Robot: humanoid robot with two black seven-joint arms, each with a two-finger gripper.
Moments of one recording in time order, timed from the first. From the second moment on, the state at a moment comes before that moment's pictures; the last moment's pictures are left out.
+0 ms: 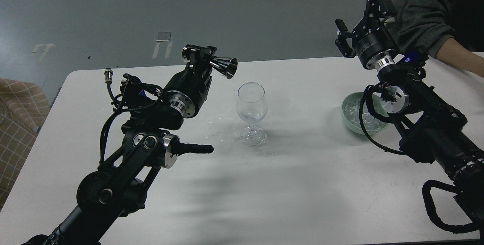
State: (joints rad) left arm -0.42 0.08 -1.02 -1.65 1.18 0.37 0.45; right arm 0.76 -0.13 1.07 0.66 -0.55 0.21 0.37
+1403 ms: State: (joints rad) left arm -0.40 0.10 -1.38 -1.68 0.53 0.39 0.44; right arm 0.75 -0.13 1.07 0.66 -0.55 0.21 0.37
